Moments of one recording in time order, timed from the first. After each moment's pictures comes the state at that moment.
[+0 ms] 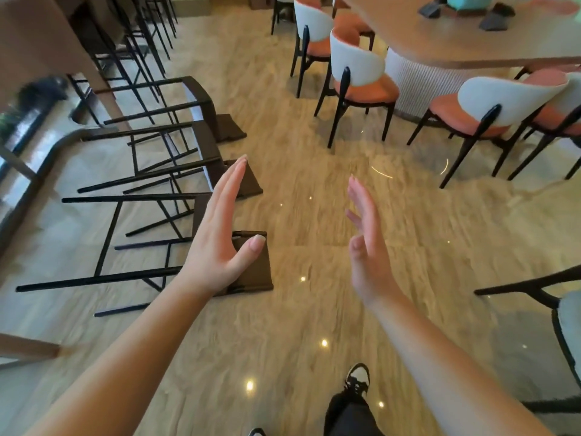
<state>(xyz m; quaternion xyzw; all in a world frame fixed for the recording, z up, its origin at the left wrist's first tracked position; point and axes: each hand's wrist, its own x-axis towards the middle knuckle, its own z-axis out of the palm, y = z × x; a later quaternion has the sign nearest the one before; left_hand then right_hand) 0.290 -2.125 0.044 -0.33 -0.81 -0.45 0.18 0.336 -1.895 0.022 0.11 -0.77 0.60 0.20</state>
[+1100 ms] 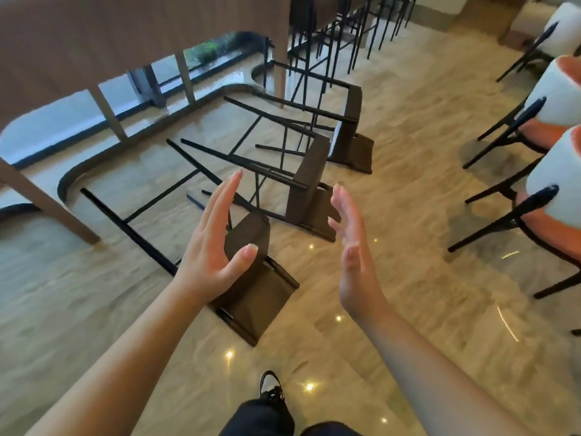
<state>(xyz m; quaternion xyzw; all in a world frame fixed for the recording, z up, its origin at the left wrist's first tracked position) -0.026 -2.059 -0.009 0.06 -0.86 -0.38 0.33 -0.148 -1.868 -0.003 0.41 -0.66 0.62 -0.07</state>
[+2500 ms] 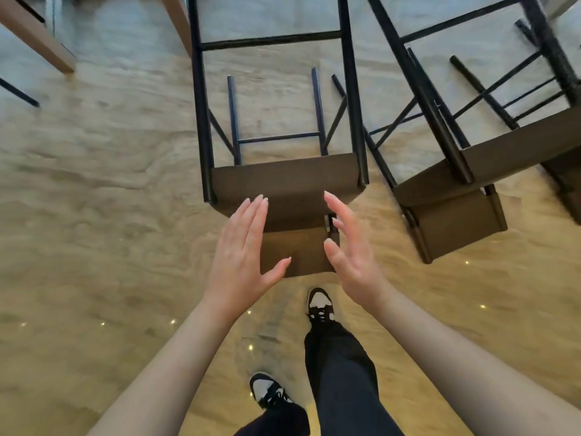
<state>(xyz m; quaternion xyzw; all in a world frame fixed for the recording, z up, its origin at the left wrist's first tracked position) -0.139 -2.071 -0.363 0.55 -0.80 -0.18 0.16 -0.353 -2.057 -0.359 0.58 -0.58 0.35 -0.46</state>
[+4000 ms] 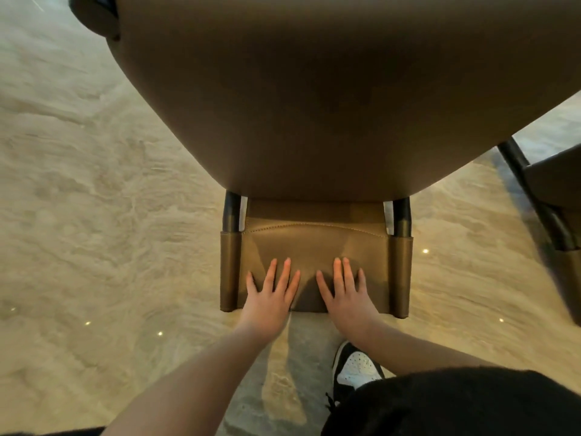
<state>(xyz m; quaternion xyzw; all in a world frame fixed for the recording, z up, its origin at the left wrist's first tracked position) -0.140 -2.001 -0.956 0.53 -0.79 -0.16 -0.26 -0.345 -2.012 -0.955 0.82 -0.49 -0.25 -0.14</state>
